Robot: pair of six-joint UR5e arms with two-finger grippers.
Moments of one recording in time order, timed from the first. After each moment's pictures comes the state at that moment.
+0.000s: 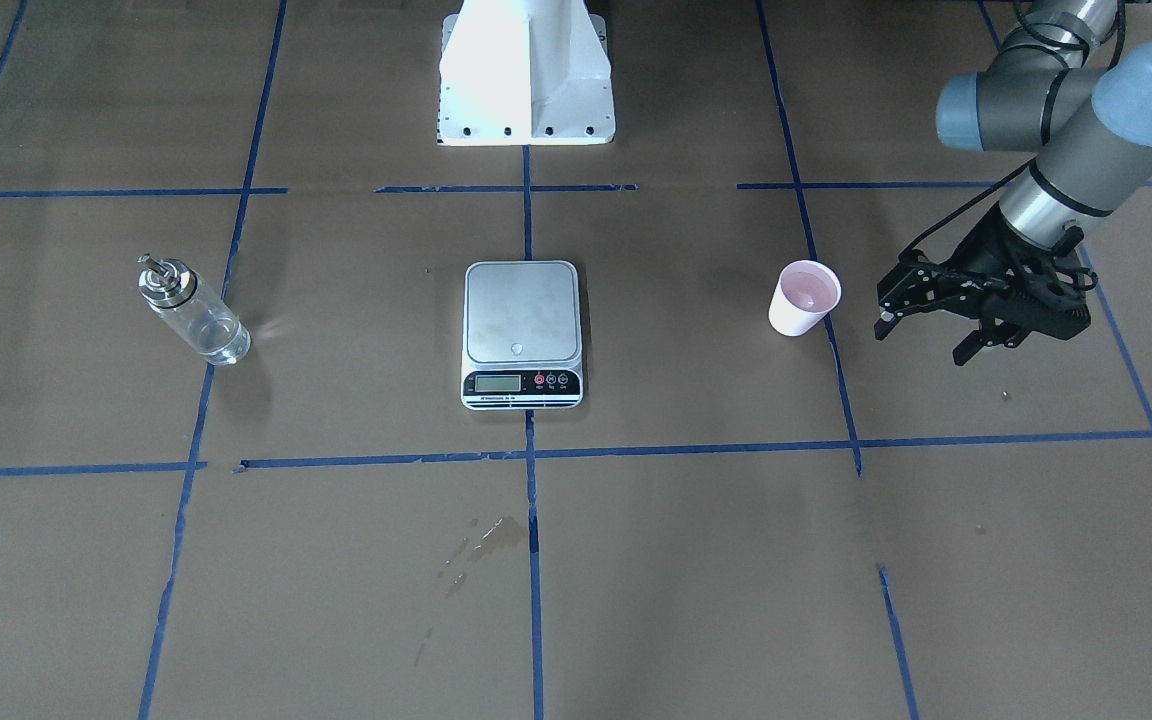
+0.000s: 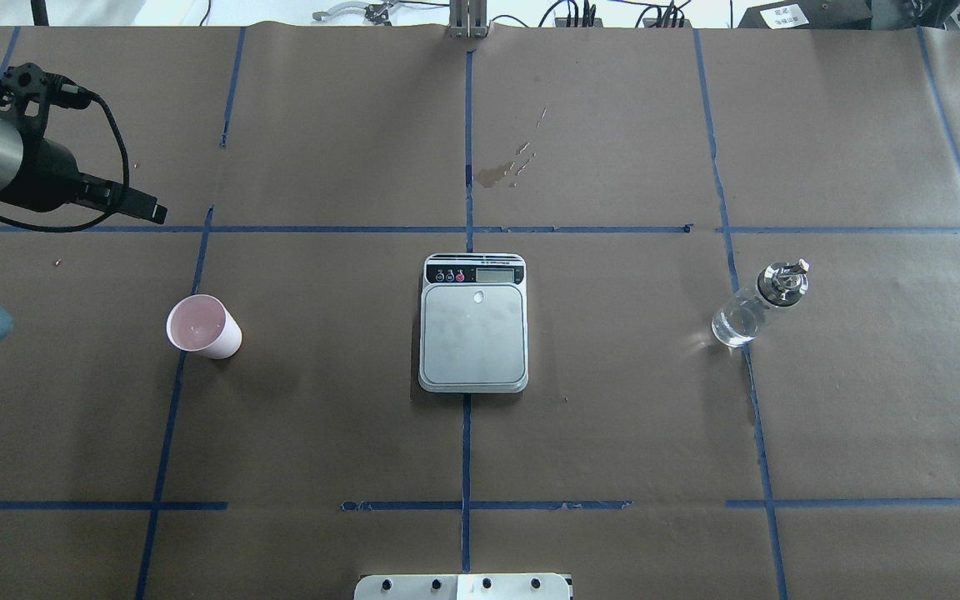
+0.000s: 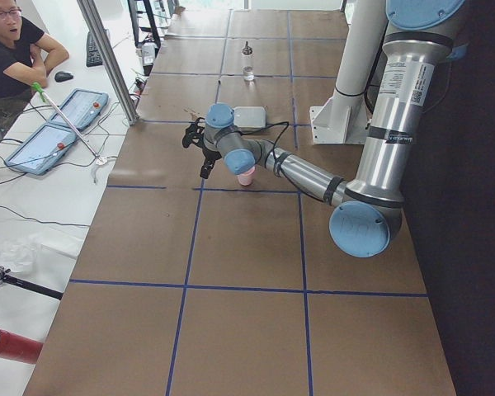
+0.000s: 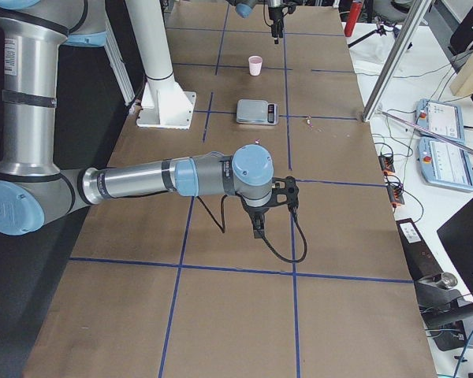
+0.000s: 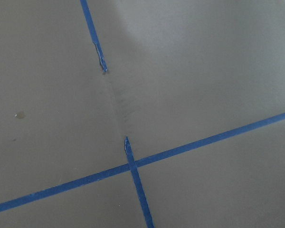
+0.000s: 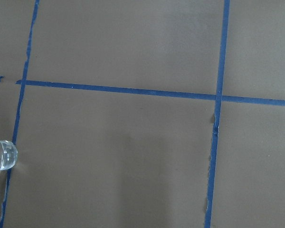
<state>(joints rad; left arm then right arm) -0.97 -1.75 -1.76 -2.09 -2.15 -0.71 1.60 -1.69 1.89 -1.64 2.50 -0.02</state>
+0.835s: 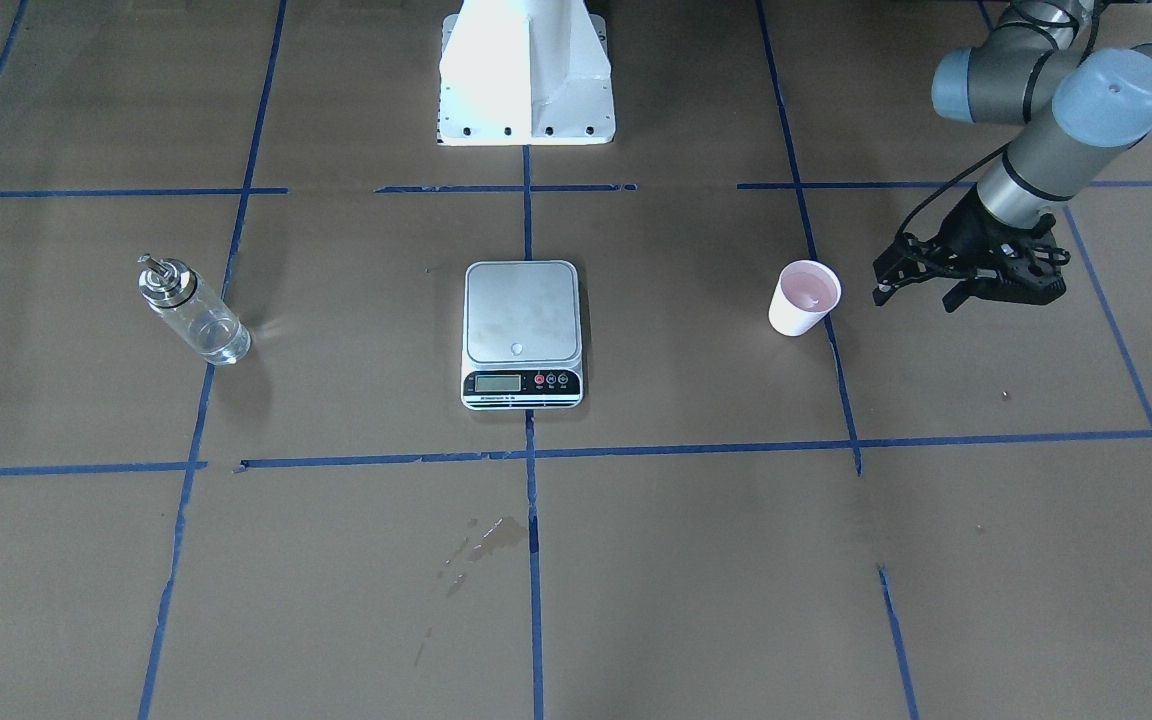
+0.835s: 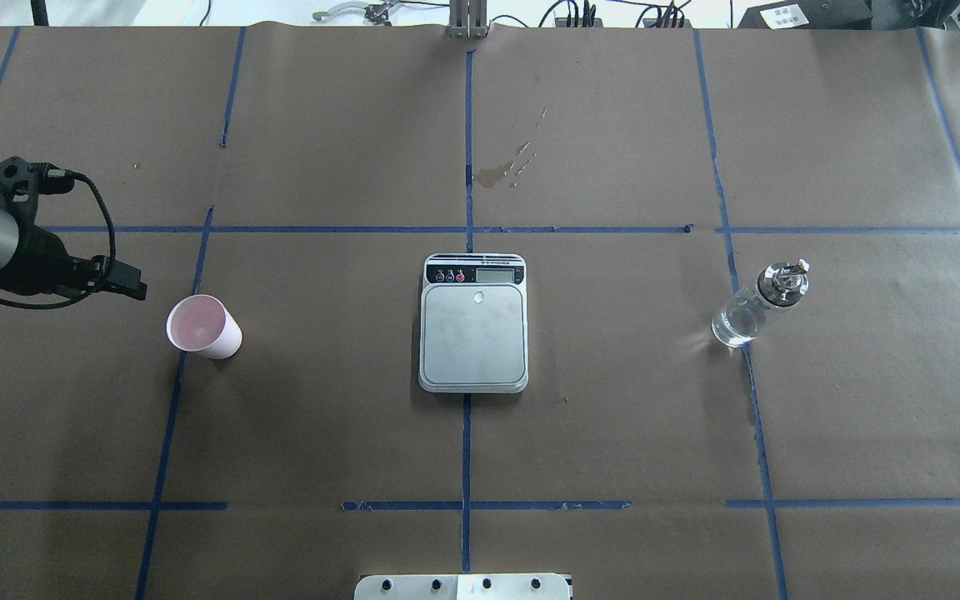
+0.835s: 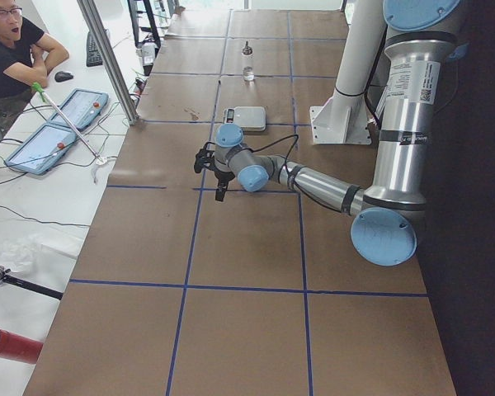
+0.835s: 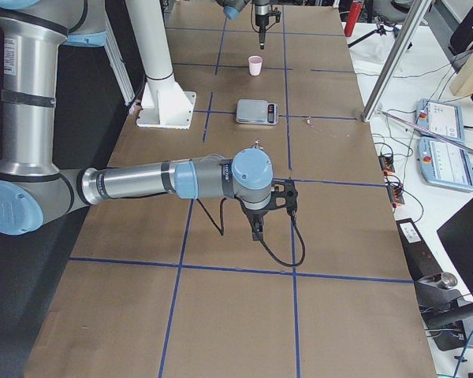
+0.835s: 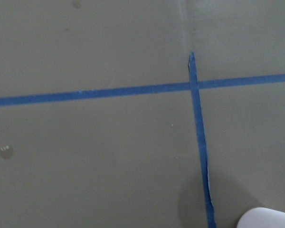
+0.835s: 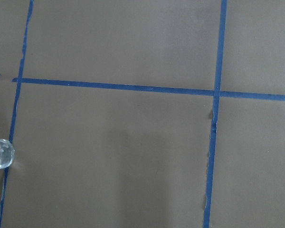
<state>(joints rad) -0.86 -1.61 -1.84 -2.06 -2.14 -0.97 1.60 -1.70 1.88 -1.63 2.50 -0.02</state>
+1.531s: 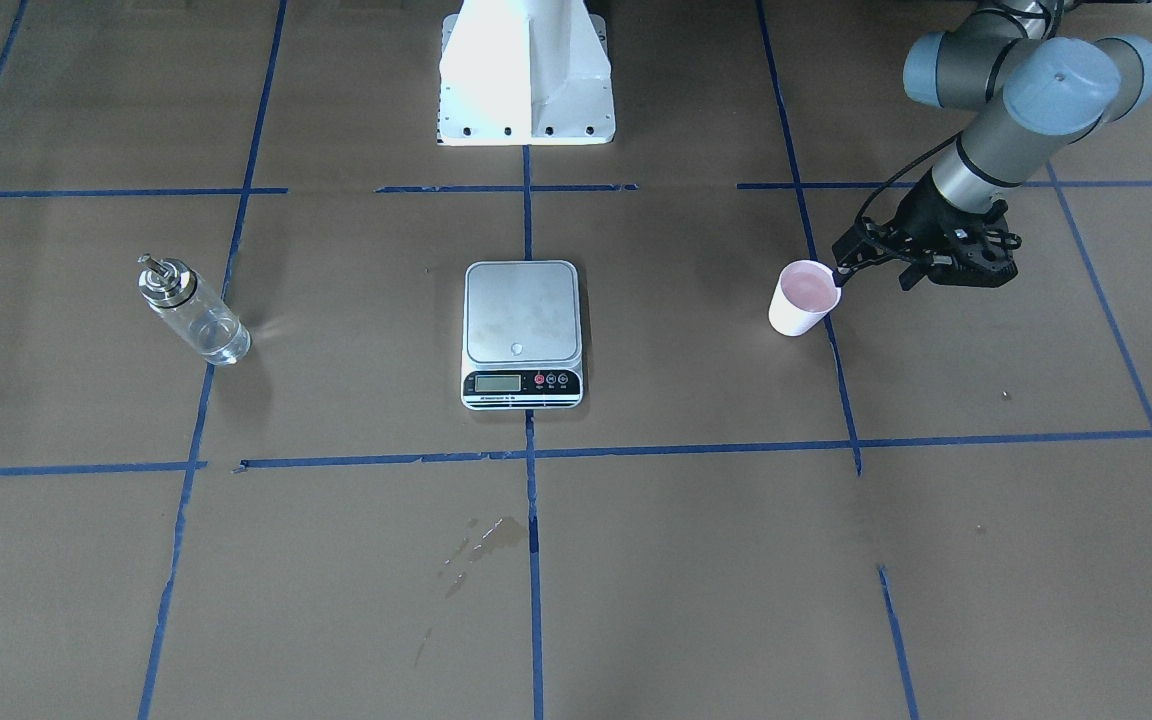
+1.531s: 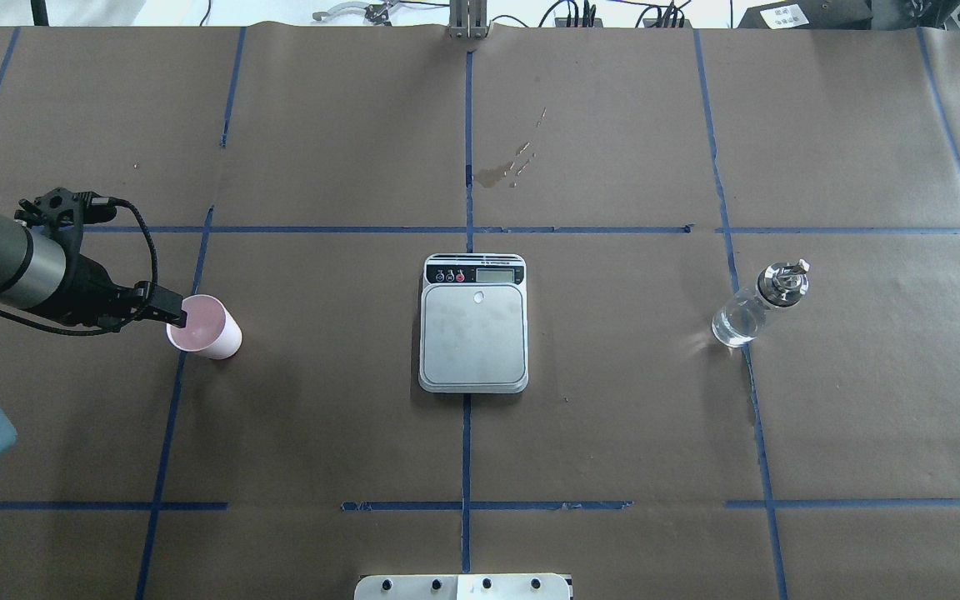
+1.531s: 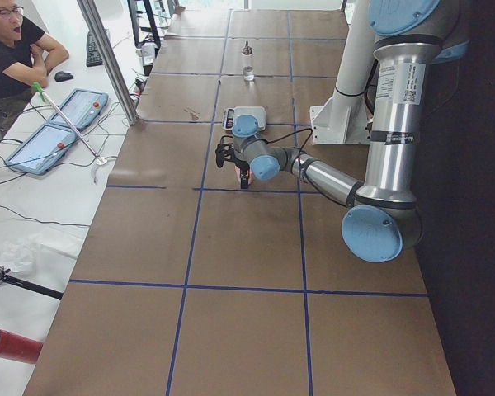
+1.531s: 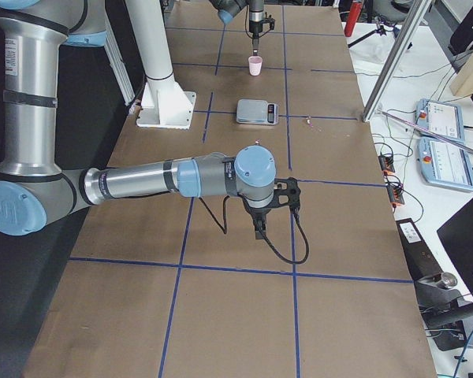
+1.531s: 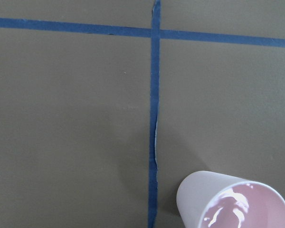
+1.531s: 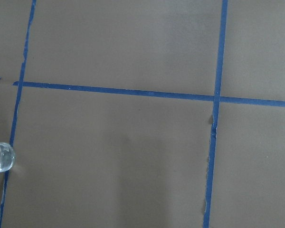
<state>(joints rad) -0.78 -1.64 -1.86 -2.04 -2.14 -1.08 1.60 -1.68 1.88 -1.64 2.50 -0.02</state>
